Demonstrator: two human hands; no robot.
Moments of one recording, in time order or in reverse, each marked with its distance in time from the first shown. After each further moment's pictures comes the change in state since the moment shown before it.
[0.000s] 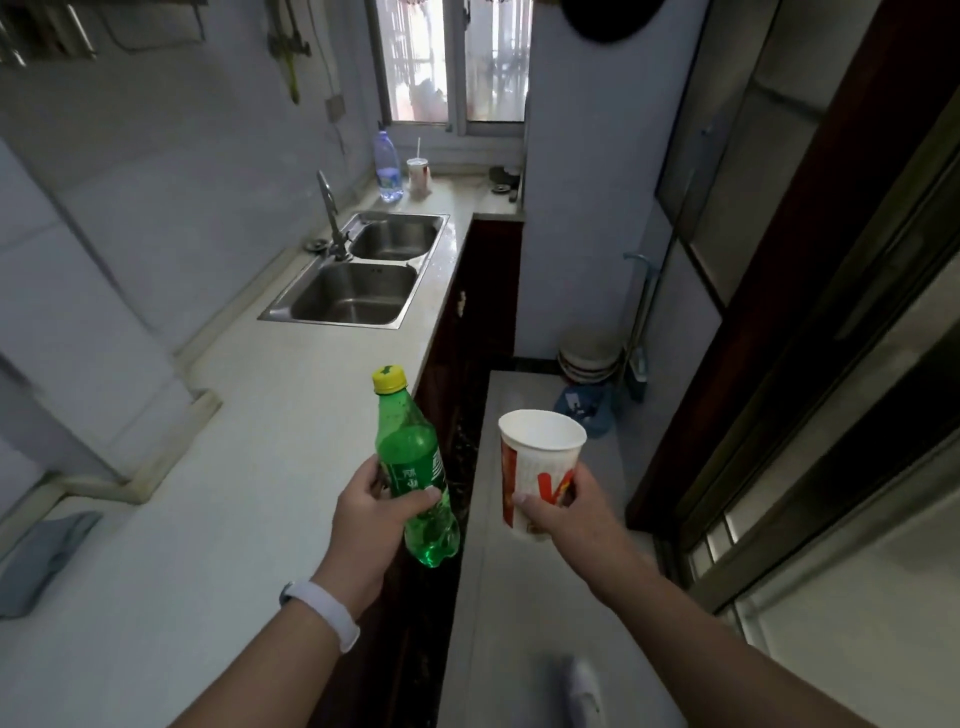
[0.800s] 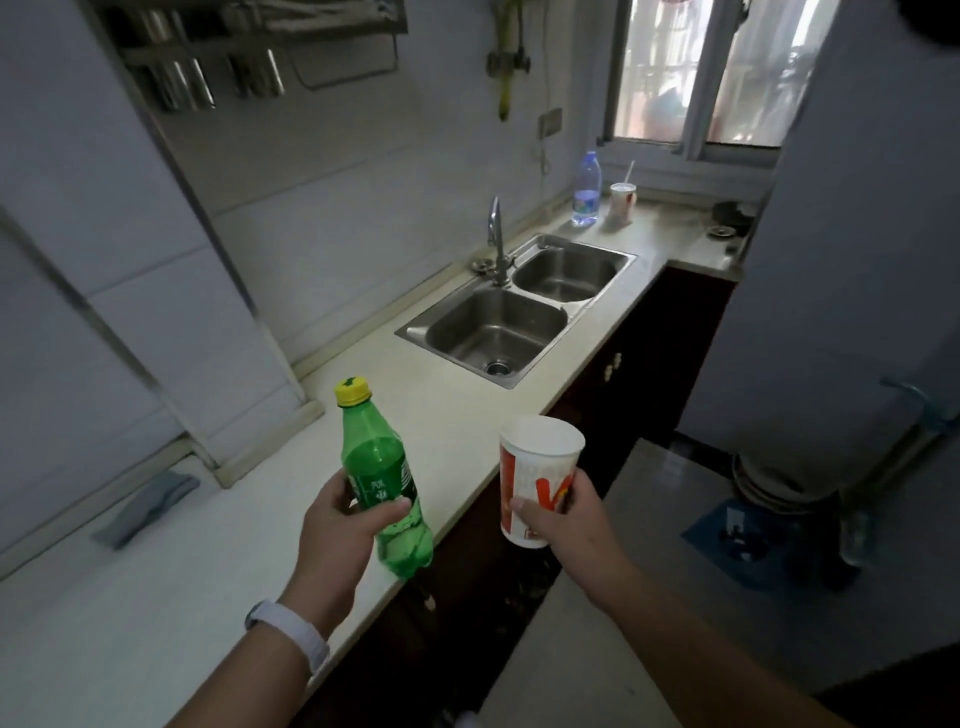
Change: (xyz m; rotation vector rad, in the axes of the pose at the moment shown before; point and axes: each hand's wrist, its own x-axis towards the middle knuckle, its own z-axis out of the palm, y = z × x) left_hand 0.159 0.037 0.039 -0.018 0.616 0.042; right_hand 0.285 -0.069 0.020 -0.007 -0.537 -0.032
